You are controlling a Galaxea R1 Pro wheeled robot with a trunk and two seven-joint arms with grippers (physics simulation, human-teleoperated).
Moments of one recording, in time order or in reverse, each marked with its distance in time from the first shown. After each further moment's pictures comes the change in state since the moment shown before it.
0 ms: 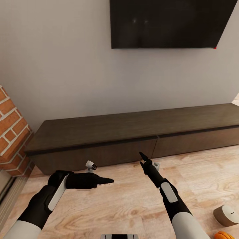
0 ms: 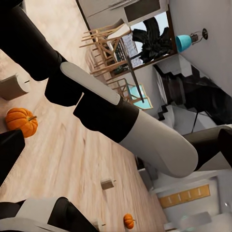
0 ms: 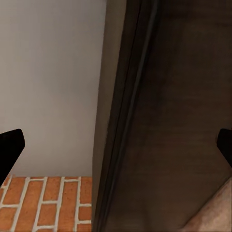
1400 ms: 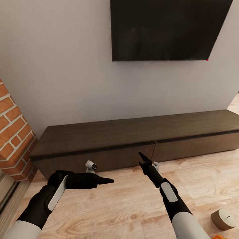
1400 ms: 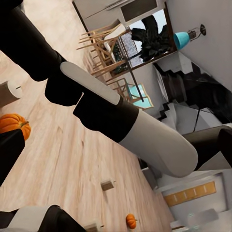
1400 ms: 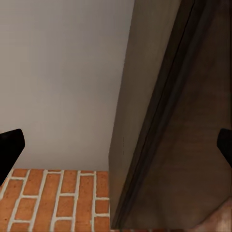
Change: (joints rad) left arm 0.000 0.001 -0.001 -0.003 0.001 0.000 0.000; right arm 0.000 0.000 0.000 -0.003 0.000 0.030 0.001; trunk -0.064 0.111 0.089
